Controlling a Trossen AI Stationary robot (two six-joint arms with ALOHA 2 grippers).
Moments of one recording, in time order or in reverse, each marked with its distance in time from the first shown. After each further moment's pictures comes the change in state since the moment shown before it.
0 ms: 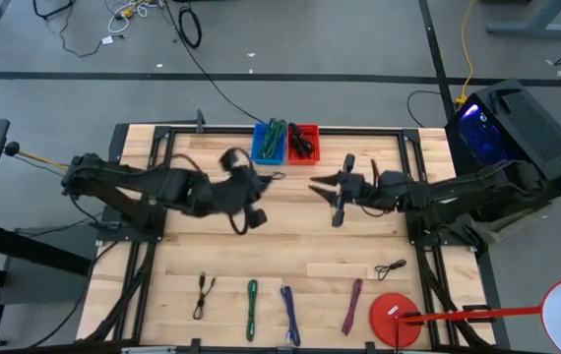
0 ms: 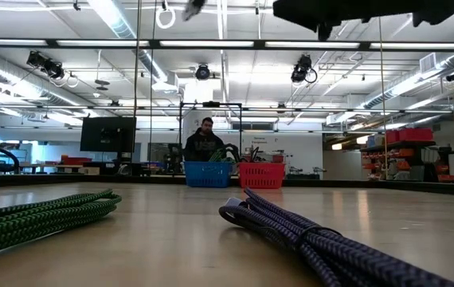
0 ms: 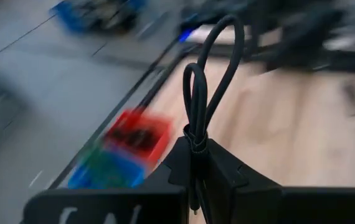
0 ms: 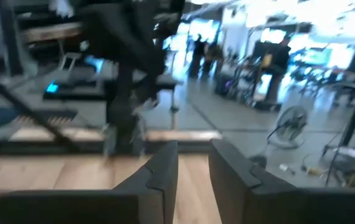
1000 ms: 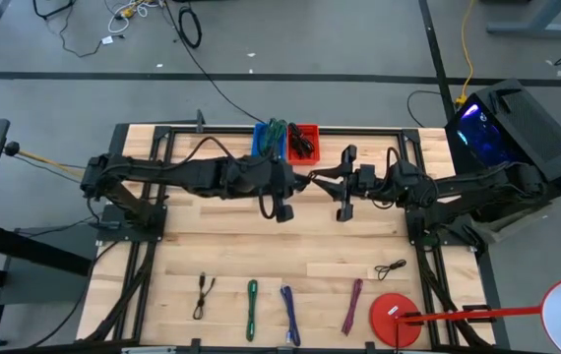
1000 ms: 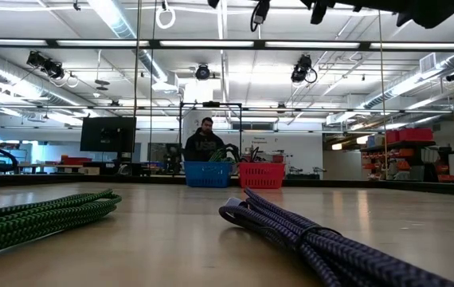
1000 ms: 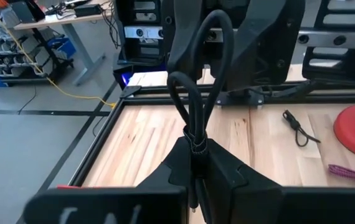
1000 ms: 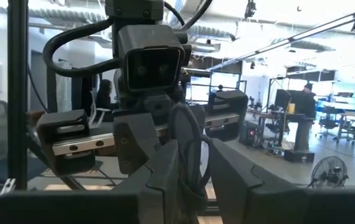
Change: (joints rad) left arm 0.176 0.150 -0.001 0.424 0.414 0.295; right arm -0.079 -0.001 0.002 0.214 -0.207 0.020
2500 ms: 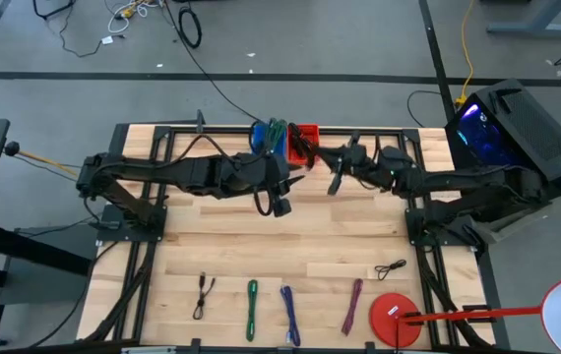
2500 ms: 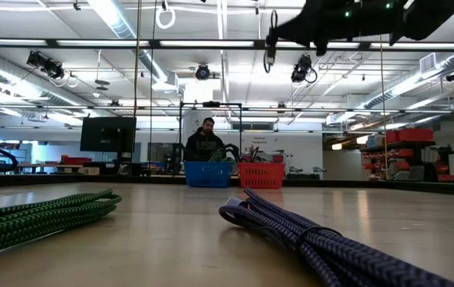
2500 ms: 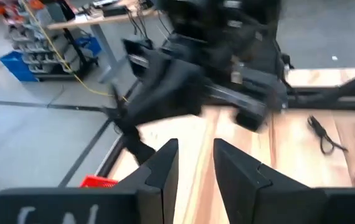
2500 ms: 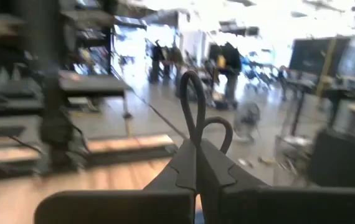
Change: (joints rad) left arm 0.000 -0.035 0.005 -0.045 -0.104 -0.016; right arm -0.200 0.018 -0.004 -0.152 0.122 0.004
